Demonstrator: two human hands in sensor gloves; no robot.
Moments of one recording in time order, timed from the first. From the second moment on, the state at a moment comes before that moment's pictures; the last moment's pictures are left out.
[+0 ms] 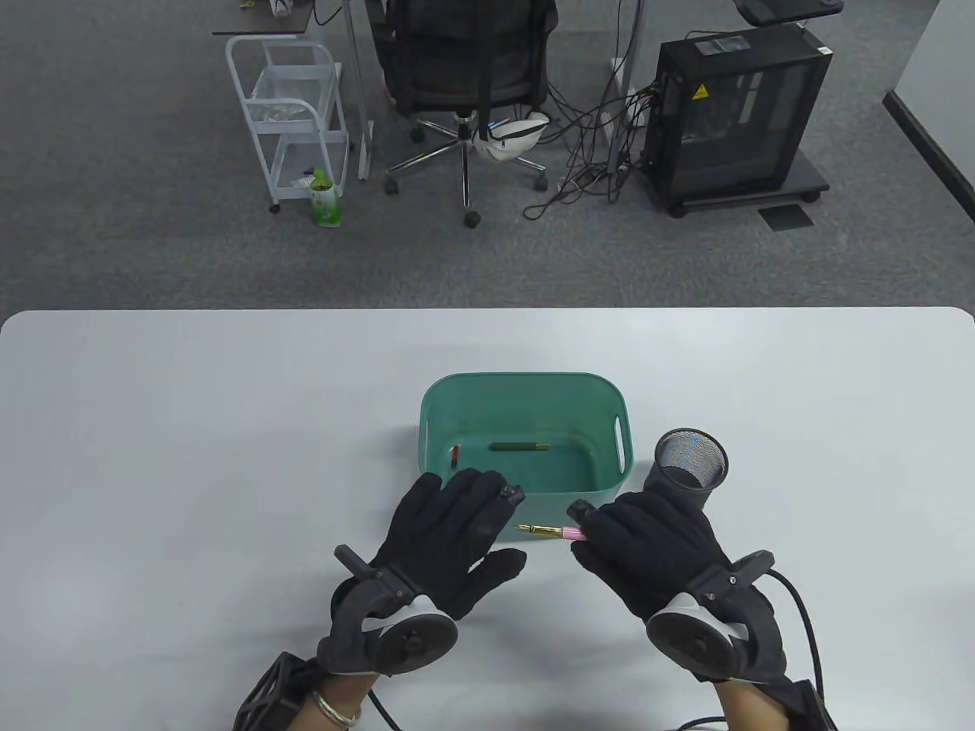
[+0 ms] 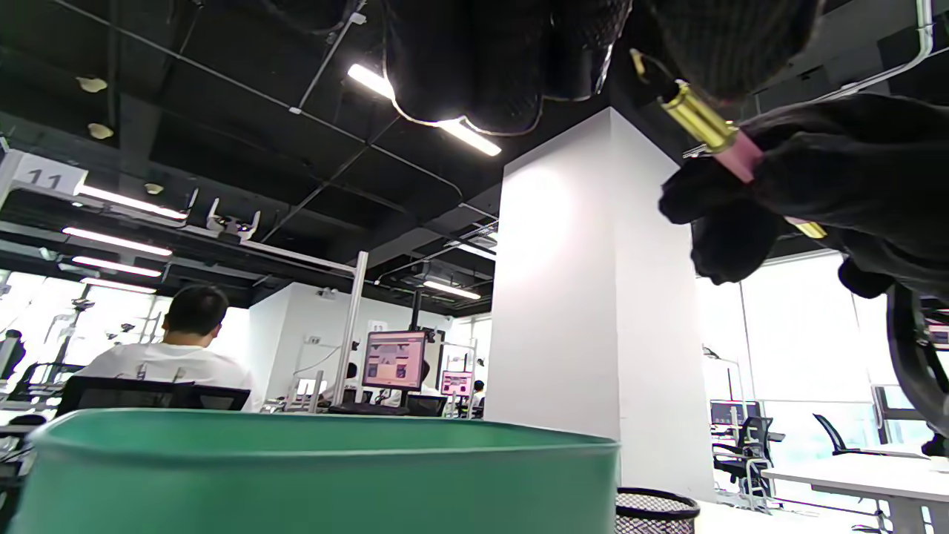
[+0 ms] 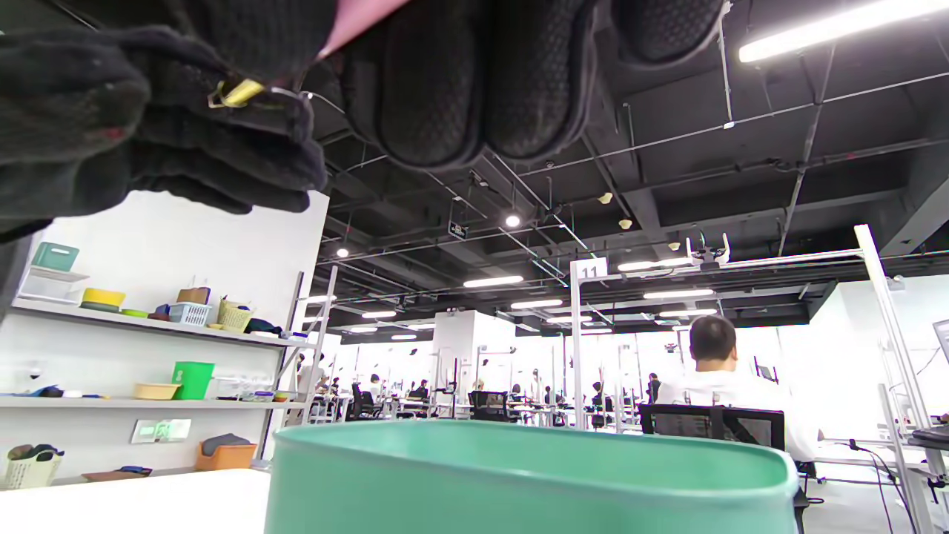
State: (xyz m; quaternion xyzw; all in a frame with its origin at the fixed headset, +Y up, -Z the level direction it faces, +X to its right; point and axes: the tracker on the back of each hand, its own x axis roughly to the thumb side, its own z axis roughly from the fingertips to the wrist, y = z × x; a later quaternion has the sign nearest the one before) left_hand -0.107 -0.611 -0.226 0.26 -0.34 0.12 0.89; right_hand 0.144 -0.596 -0.221 0.26 -0.32 0.90 0.11
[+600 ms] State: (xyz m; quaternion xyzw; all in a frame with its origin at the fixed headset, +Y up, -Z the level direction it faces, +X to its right) left_hand -0.098 -0.615 -0.222 0.28 -0.36 0.10 0.88; right_hand 0.132 -0.602 -0.218 0.28 -0.31 0.90 0.10
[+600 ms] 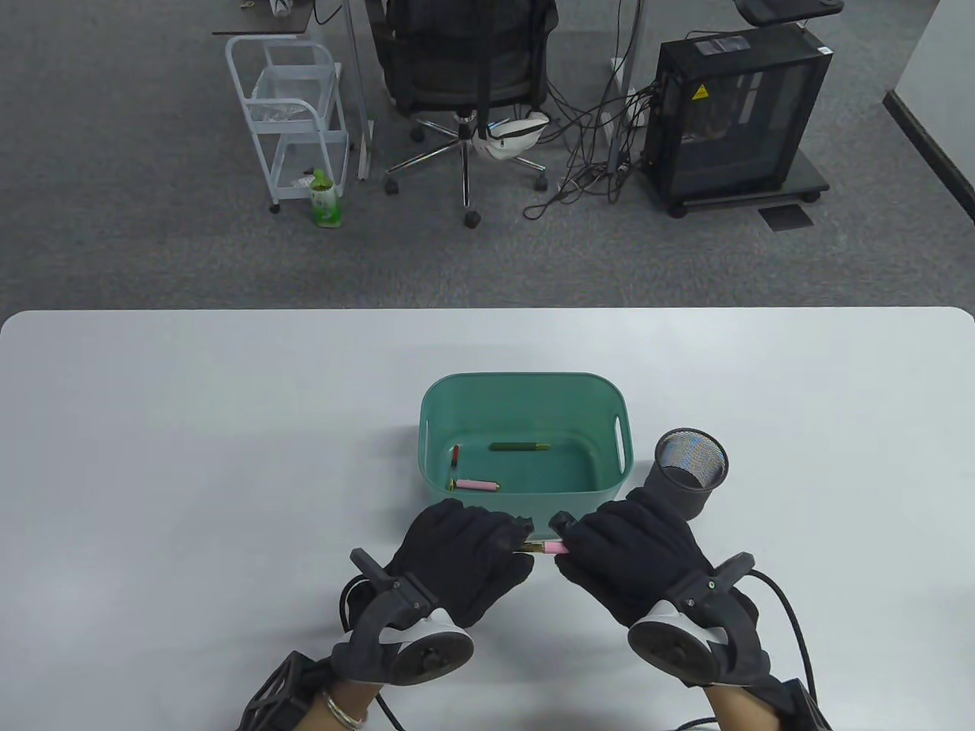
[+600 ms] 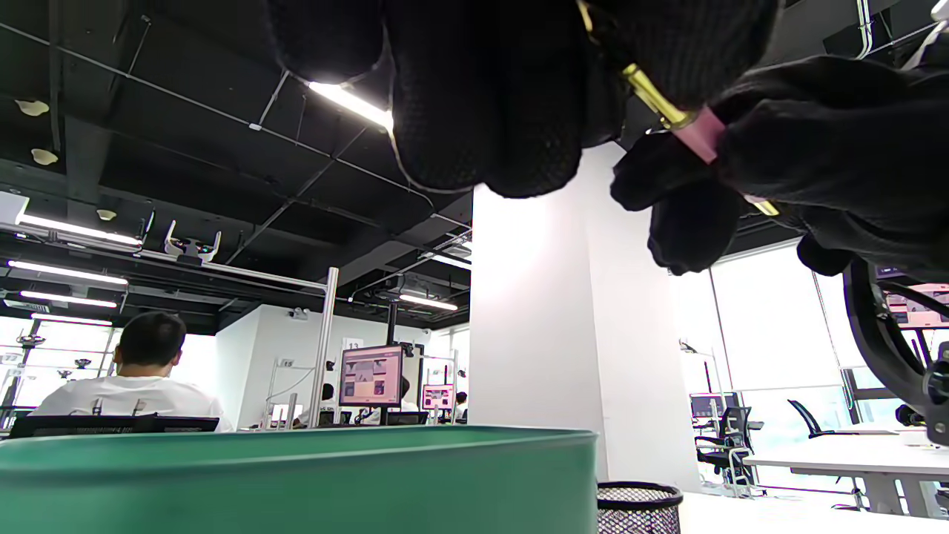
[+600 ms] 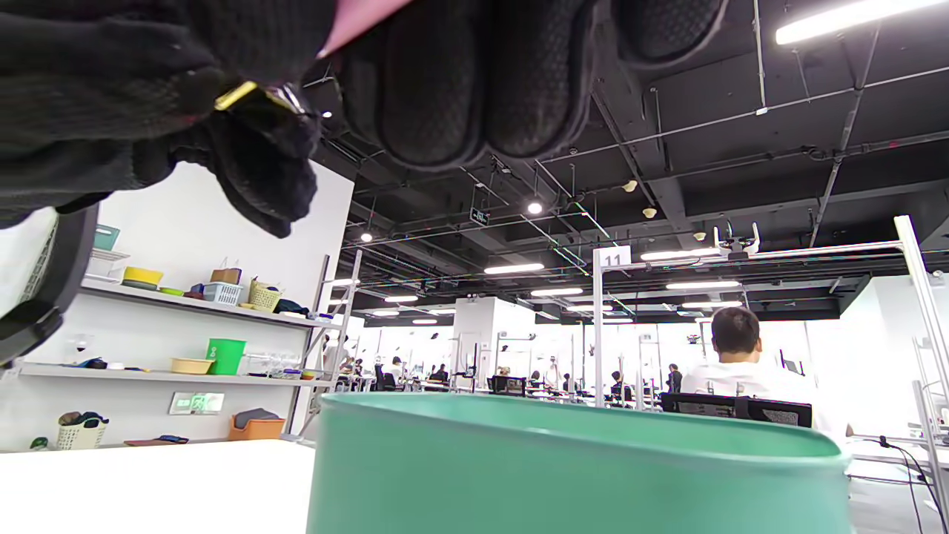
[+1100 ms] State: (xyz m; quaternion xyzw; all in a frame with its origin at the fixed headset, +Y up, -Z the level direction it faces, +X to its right) left_hand -0.097 -0.616 -0.225 0.25 -0.40 0.12 0.87; right_hand 0.130 -0.603 -0.213 0.29 -0.33 0.89 0.10
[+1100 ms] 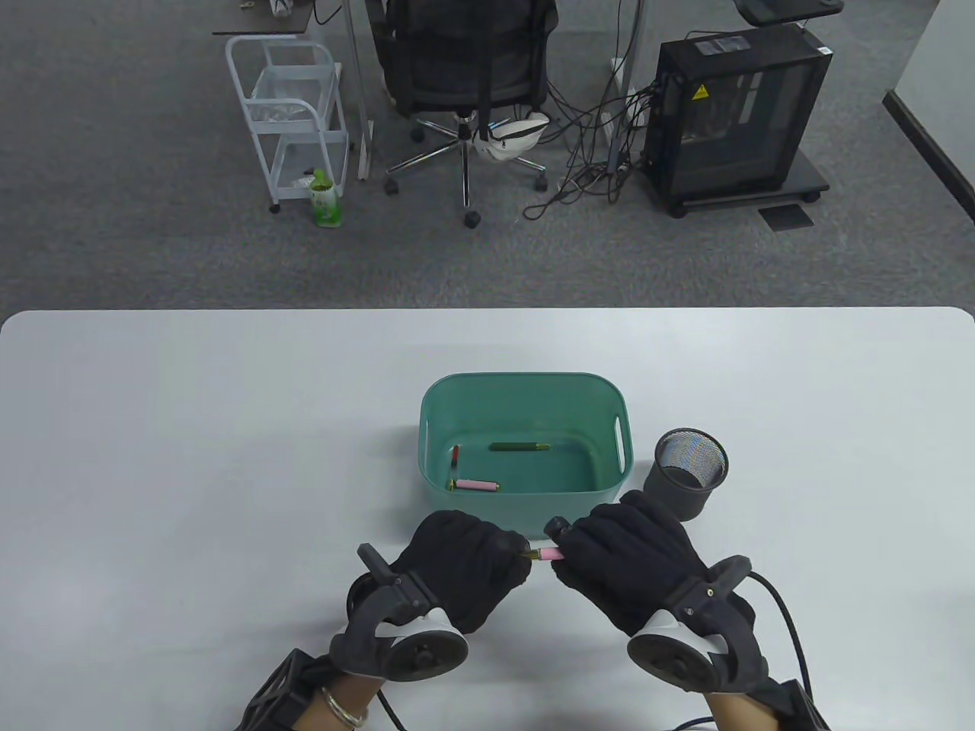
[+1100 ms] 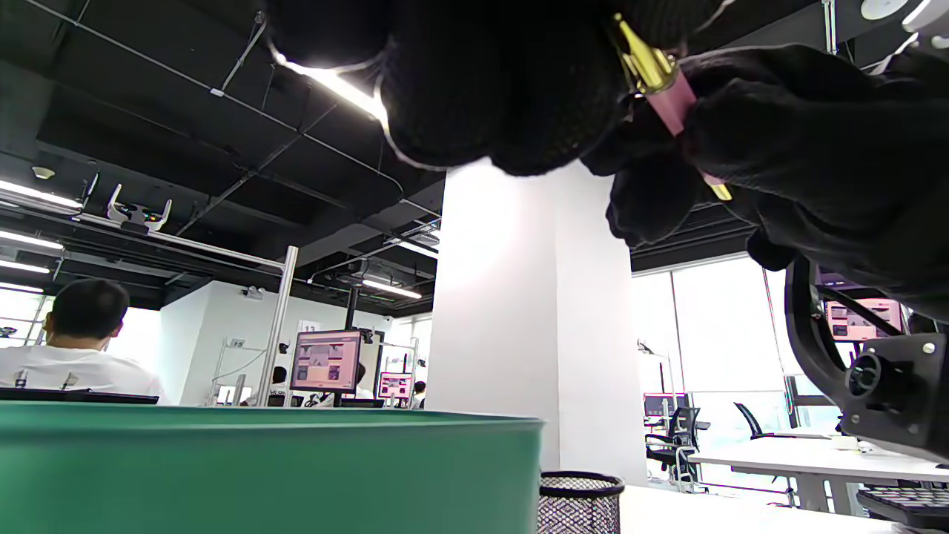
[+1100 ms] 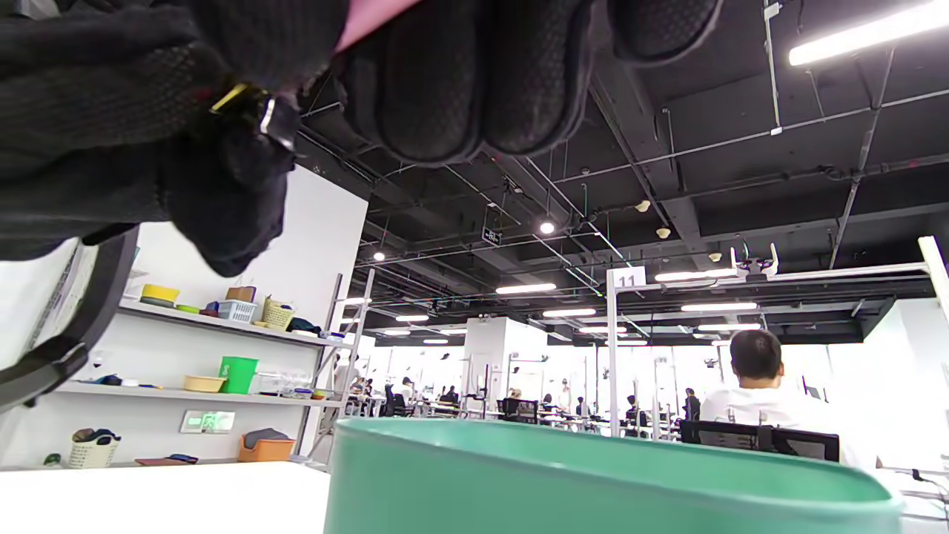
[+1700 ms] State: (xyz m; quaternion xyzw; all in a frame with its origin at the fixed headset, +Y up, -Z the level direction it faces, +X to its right) left_hand -0.102 -0.614 -0.226 0.27 -0.38 0.14 0.87; right_hand 0.132 -0.605 -0.215 0.29 -0.33 0.89 0.10
